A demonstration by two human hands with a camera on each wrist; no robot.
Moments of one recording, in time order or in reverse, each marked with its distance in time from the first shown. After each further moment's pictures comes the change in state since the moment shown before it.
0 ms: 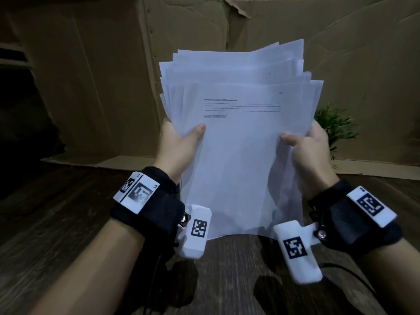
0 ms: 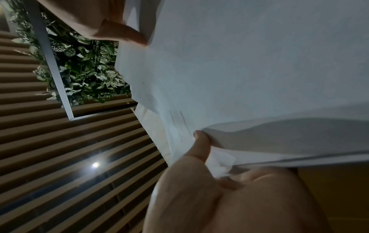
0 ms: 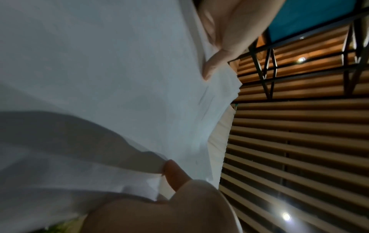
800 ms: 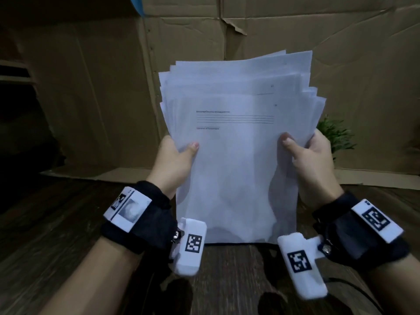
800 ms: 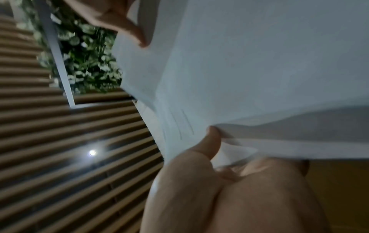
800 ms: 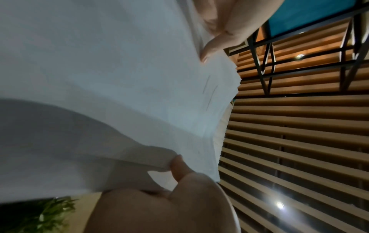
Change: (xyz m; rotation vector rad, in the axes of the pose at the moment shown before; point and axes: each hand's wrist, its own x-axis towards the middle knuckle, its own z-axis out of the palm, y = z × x) left_hand 0.005 0.000 -0.008 0.030 -0.085 -0.066; right_hand 0.002 -0.009 -0.003 0.039 -0.050 -0.106
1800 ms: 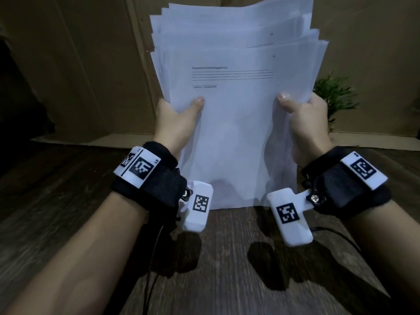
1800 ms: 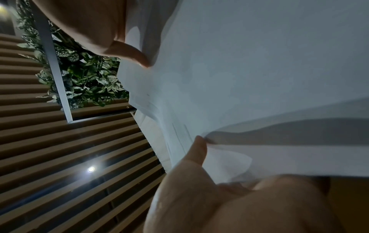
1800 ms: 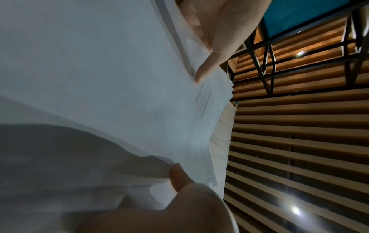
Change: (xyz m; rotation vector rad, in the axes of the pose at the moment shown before) left_hand 0.000 -0.014 0.014 -0.004 0.148 -0.049; right_hand -0.005 0.007 0.010 -0.020 0.132 0.130
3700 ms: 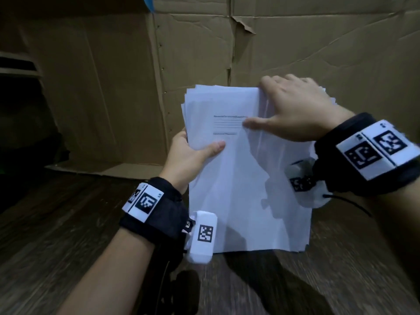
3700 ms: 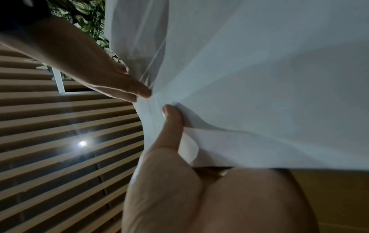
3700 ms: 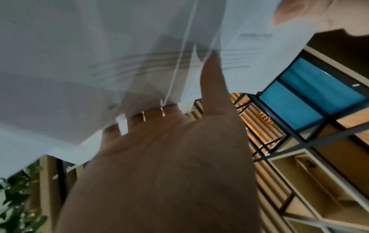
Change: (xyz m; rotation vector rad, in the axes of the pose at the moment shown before) left_hand 0.002 0.018 -0.019 -0.164 -0.275 0.059; right_hand 0.027 -0.106 0.047 -1.538 -0.452 -0.635
